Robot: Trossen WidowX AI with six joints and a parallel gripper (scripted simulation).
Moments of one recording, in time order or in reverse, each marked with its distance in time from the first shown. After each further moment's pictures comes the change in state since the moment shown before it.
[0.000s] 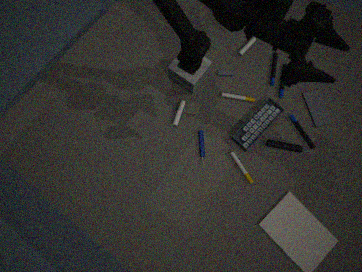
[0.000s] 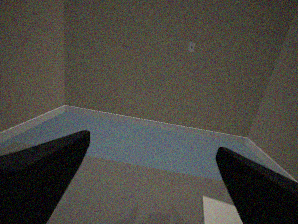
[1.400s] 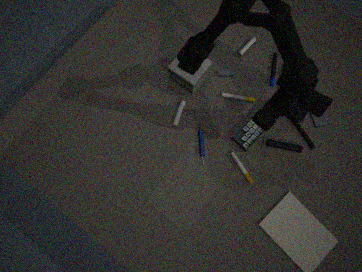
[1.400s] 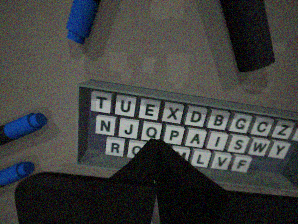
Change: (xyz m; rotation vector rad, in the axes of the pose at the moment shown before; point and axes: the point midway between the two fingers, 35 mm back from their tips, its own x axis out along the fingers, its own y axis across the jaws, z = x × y) arm -0.008 0.000 -0.312 0.185 1.550 -0.161
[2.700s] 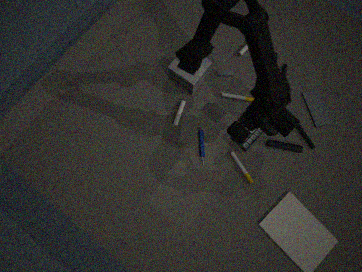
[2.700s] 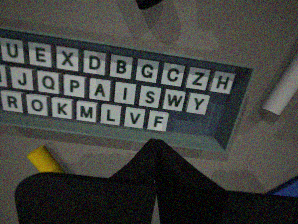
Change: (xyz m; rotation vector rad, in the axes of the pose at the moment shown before) arm 0.000 -0.085 -0.031 0.010 0.008 -0.010
